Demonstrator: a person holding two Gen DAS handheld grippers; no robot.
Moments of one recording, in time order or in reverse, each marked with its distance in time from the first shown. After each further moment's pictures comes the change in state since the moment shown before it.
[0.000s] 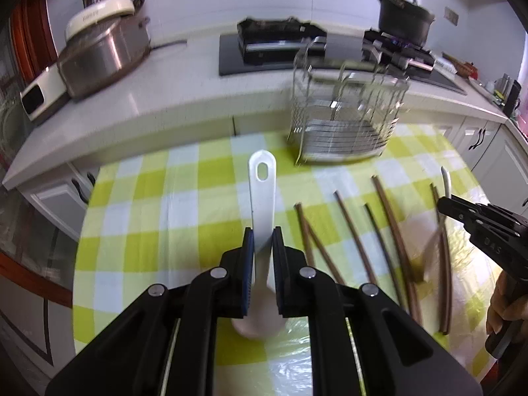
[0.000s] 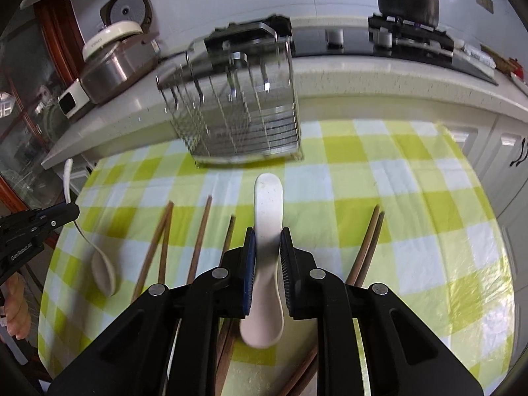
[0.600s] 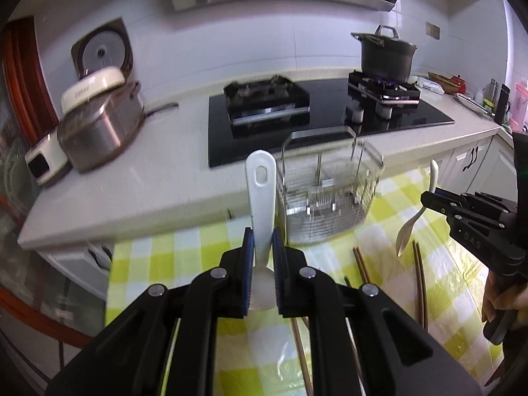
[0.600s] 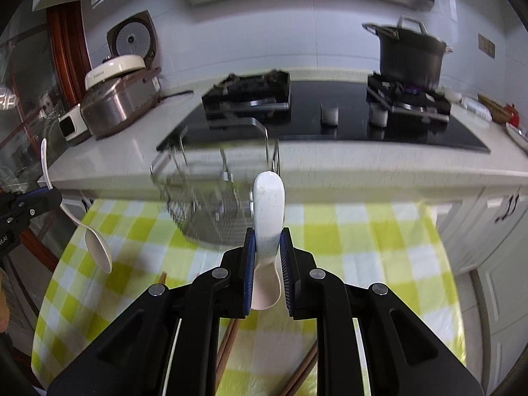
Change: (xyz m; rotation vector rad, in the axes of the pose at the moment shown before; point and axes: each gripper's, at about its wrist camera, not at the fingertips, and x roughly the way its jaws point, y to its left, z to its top) left arm -0.055 -0.032 0.098 0.101 -0.156 0.033; right arm -0.030 -0.009 0.090 -0.082 -0.140 -0.037
